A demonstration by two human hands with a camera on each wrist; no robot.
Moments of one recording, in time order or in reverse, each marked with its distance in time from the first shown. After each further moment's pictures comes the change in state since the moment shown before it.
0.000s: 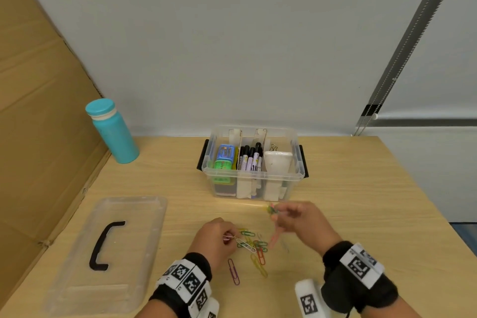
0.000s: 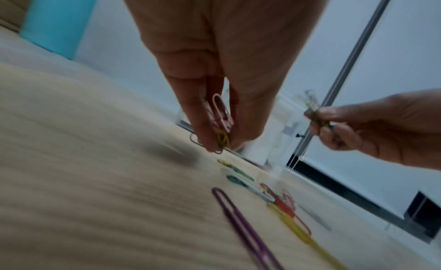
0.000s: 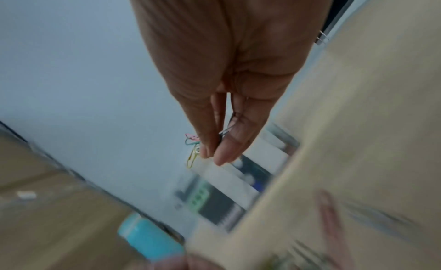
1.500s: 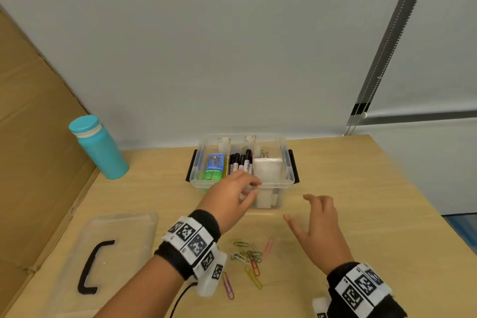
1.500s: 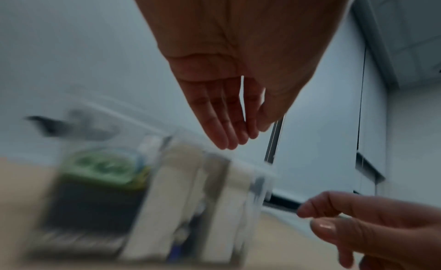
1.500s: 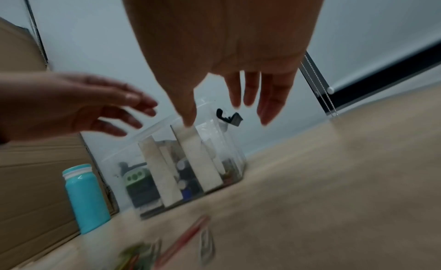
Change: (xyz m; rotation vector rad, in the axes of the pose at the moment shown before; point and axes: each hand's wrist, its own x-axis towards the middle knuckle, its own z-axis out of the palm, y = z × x) left_hand 0.055 0.083 -0.057 0.078 0.081 0.368; right_hand -0.007 0.034 -0.024 -0.584 0.418 -0.153
